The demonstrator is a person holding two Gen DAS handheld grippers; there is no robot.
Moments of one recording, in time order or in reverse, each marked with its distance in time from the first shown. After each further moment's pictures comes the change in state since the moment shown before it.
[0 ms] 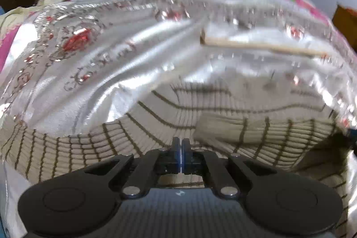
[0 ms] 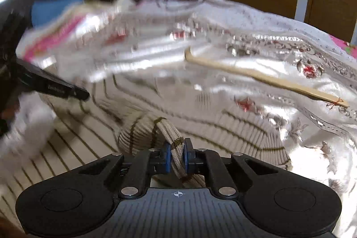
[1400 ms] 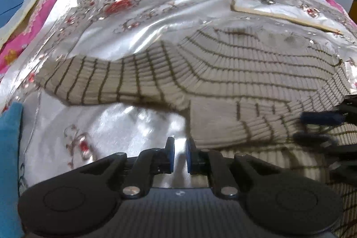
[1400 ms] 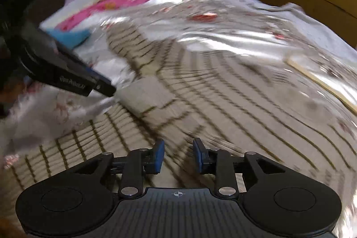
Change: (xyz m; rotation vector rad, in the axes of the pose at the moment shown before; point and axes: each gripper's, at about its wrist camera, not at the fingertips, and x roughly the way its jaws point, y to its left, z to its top) left arm -0.037 0.031 -0.092 -0.032 0.056 0.108; right arm 0.026 0.100 -0.034 -0.254 0.044 0.192
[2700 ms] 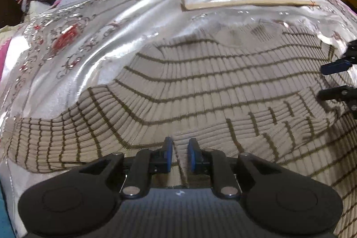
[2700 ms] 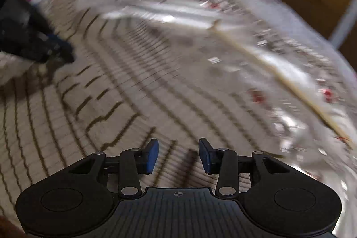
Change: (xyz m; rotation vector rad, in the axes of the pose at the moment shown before) left arm 0.048 -0.059 0.046 0.245 0.010 -0.057; right arm 0.008 -0.111 -0.004 -0.104 0.190 -0.144
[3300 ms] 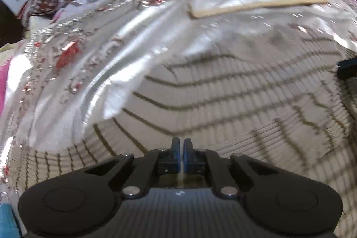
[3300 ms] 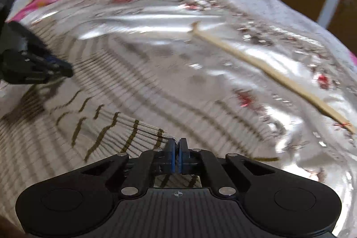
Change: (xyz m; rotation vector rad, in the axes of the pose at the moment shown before) left arm 0.024 0.010 0.033 0.037 -0.028 0.086; right arm -0.005 -0.029 0.012 0.183 -0.032 -0.056
